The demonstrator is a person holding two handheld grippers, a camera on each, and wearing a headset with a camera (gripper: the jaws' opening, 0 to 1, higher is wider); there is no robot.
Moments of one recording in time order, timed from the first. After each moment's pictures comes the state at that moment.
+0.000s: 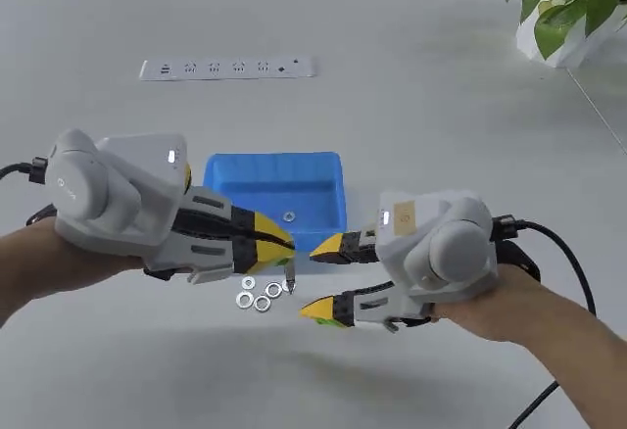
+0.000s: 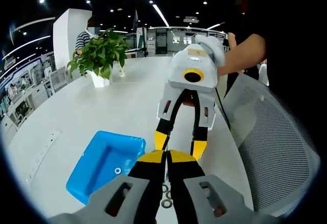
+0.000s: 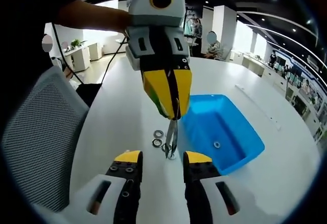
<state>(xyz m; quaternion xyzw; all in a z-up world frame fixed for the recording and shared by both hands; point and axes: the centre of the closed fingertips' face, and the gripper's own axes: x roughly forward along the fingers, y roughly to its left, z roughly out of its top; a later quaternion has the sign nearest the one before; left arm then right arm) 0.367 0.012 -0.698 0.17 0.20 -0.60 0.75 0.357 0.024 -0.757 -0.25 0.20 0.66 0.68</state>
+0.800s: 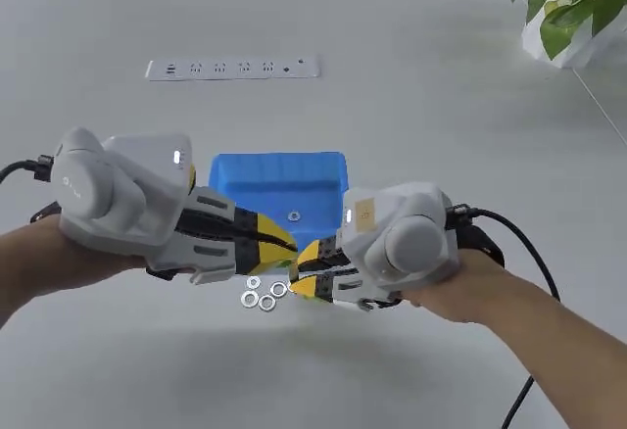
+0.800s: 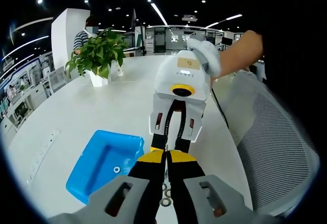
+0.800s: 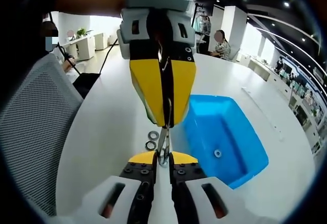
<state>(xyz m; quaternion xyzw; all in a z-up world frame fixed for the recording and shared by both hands) 0.362 0.014 -0.698 0.17 0.20 -0.61 0.75 0.365 0.042 -0.770 -0.29 0.20 0.66 0.66</state>
